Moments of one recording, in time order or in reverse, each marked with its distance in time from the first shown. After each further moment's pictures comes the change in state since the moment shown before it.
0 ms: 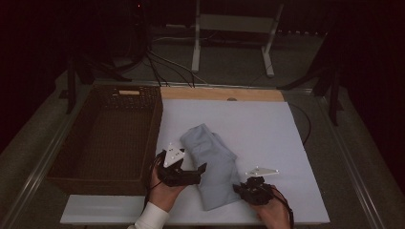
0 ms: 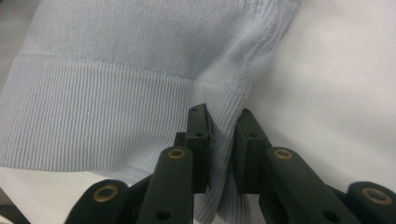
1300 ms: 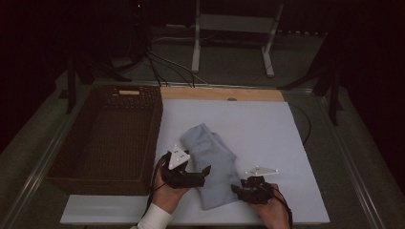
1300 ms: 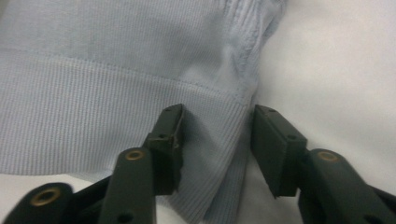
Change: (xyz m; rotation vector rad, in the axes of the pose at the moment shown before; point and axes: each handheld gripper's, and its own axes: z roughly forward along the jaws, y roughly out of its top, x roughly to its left) left arm -0.010 0.000 0.004 0.009 -0.017 0.026; right arm -0.004 -0.001 0.005 -0.010 -0.026 -0.005
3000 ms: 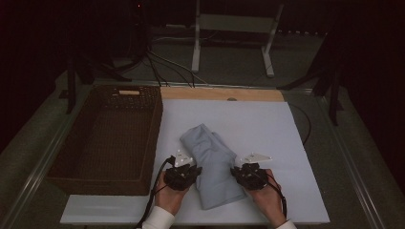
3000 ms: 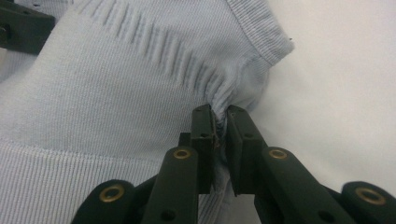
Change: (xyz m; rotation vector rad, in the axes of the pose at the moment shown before) left arm 0.008 -0.025 0.022 0.202 -0.008 -0.073; right arm -0.002 0.038 0.010 -0.062 -0.045 -0.073
